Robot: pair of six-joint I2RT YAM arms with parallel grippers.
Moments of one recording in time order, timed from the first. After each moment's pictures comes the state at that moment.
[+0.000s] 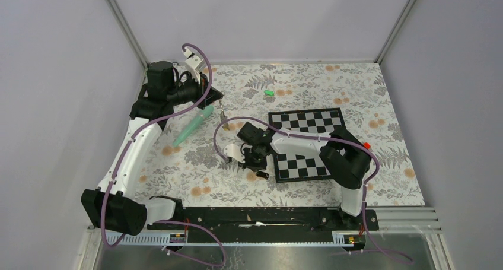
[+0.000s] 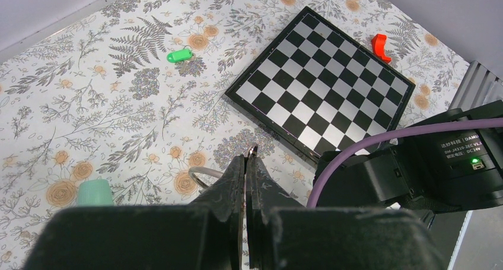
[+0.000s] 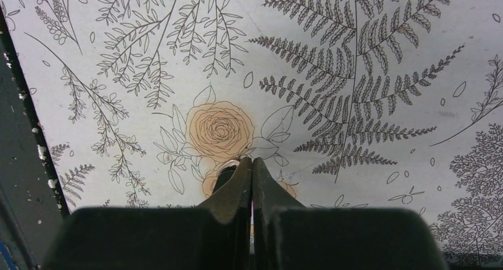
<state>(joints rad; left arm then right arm) -0.19 1.24 1.28 -0.45 0.73 0.05 0.98 1.90 1.25 -0.62 -0.31 -0.62</state>
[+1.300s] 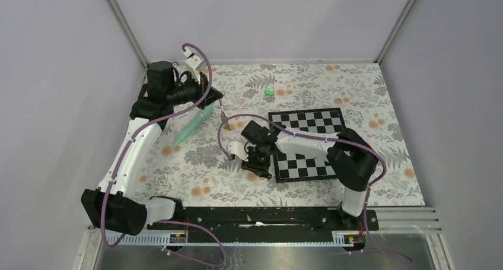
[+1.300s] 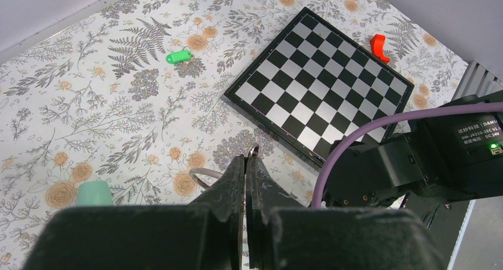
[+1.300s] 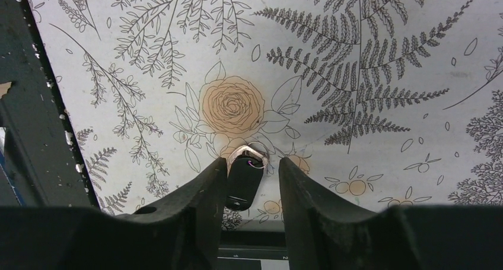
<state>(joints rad) -0.19 1.24 1.28 -0.45 0.73 0.05 0.96 1.84 1.22 -0.65 -0.32 -0.55</state>
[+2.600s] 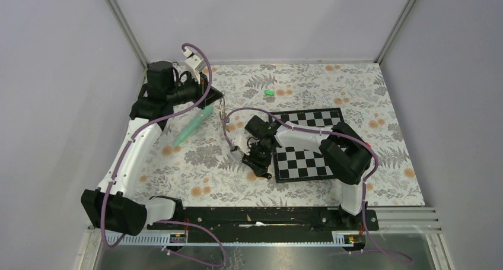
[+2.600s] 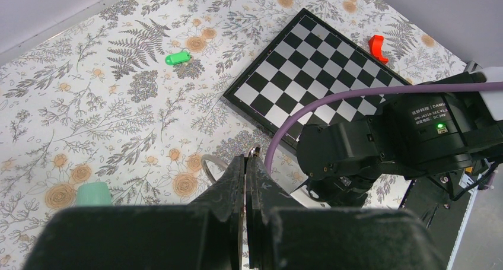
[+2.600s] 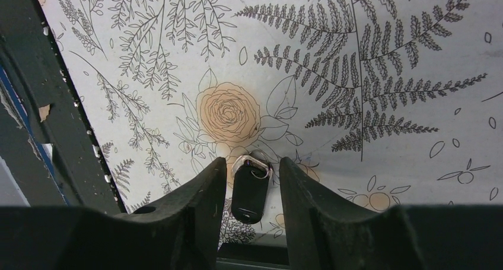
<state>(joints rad) -0.19 1.24 1.28 -0.45 0.73 0.05 0.88 1.91 1.25 -0.65 -0.47 -0.44</state>
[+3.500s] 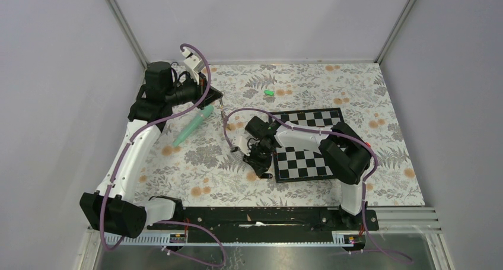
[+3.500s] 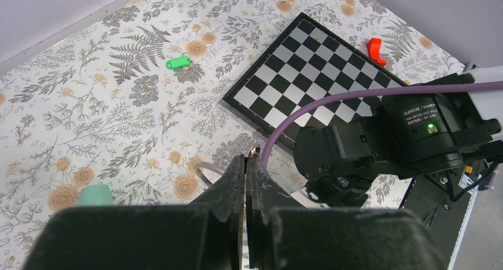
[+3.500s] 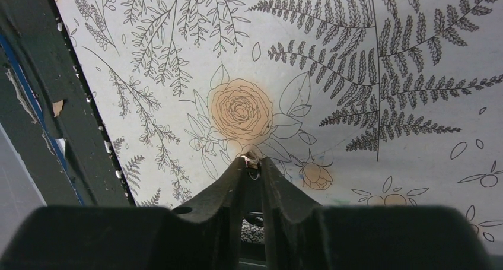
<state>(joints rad) -0.19 1.22 1.28 -0.45 0.74 0.05 0.88 1.92 1.25 -0.67 -0.49 -0.43</state>
